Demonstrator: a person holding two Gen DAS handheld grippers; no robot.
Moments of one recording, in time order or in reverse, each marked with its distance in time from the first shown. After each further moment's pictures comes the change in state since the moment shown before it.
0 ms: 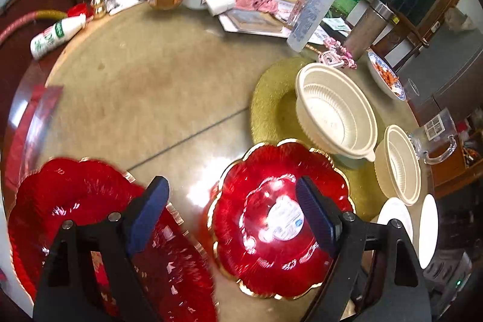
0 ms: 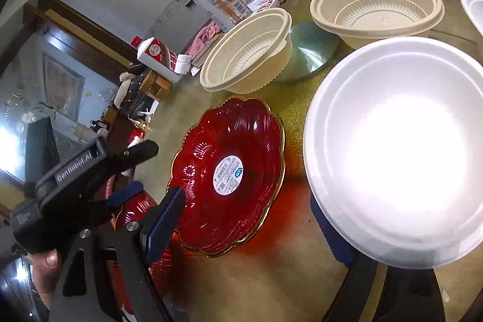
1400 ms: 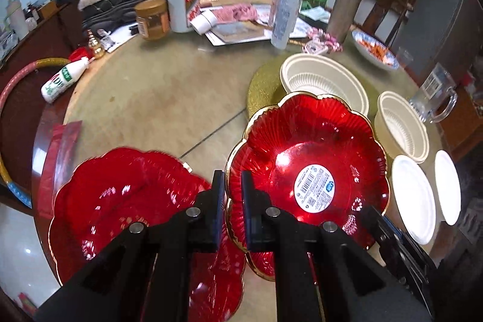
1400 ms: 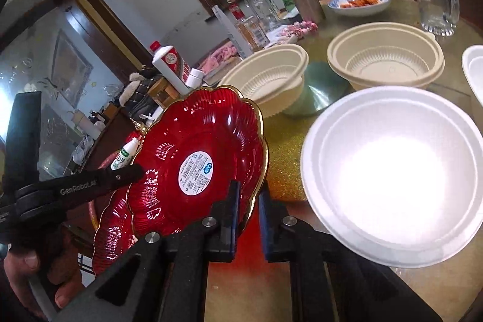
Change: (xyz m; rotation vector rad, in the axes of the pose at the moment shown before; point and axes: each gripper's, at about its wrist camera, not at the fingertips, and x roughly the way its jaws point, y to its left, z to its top) left arm -0.036 -0.008 -0.014 0.185 -0.050 0.082; right arm -0.023 0.018 -0.008 -0.187 -0.148 -0.040
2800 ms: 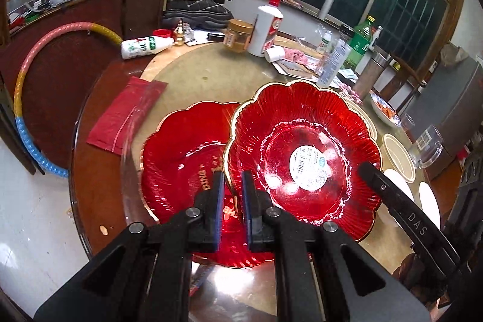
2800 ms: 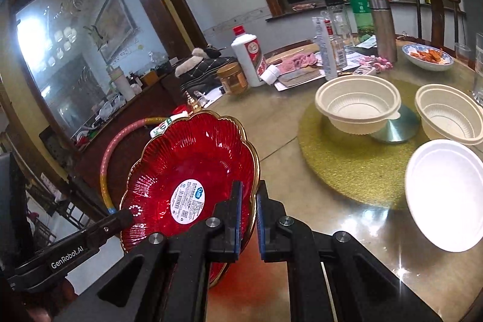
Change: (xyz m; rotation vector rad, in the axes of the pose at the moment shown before) left arm -0.079 0.105 -0.098 -0.288 -0.200 -0.001; right arm -0.008 0.117 -0.023 -0.288 -0.004 0.086
